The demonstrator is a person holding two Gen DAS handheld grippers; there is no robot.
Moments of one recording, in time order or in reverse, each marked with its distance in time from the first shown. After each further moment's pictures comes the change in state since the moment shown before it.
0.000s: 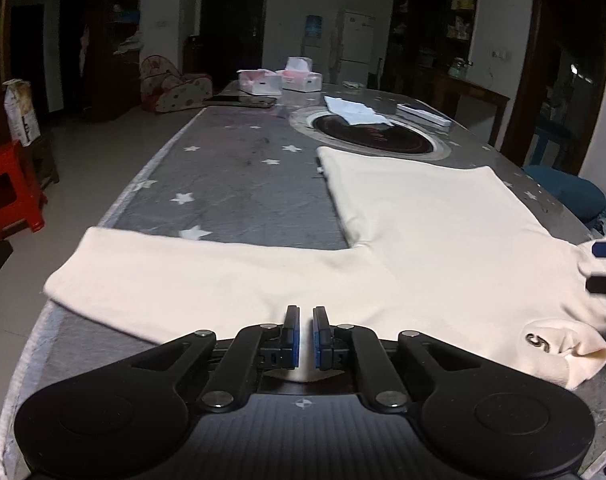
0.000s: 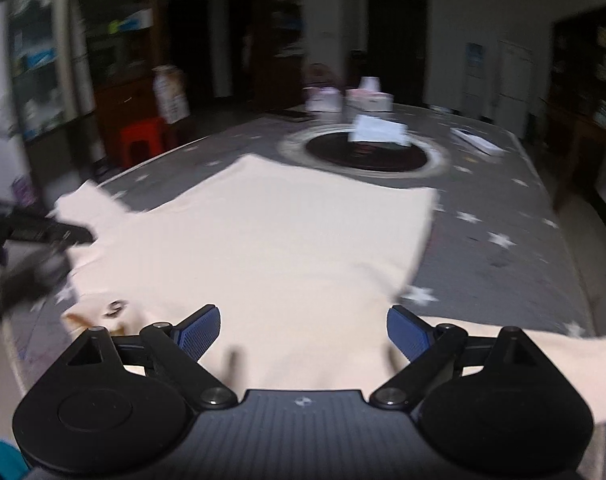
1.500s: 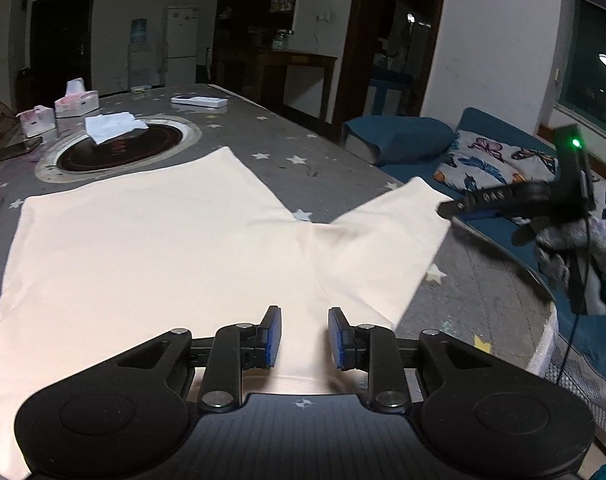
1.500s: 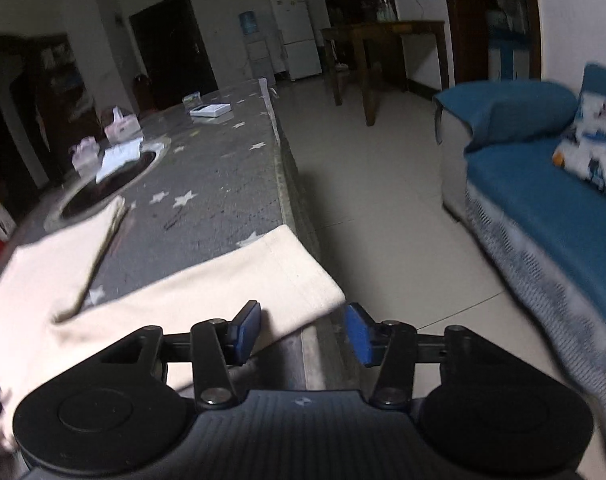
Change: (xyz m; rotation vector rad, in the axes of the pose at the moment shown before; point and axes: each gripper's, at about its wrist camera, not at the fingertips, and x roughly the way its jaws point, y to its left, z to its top) left arm 0.024 -0.207 0.003 0.307 0.045 -0.427; right arm -0.068 -0.198 -0.089 0.626 -0.009 -0.379
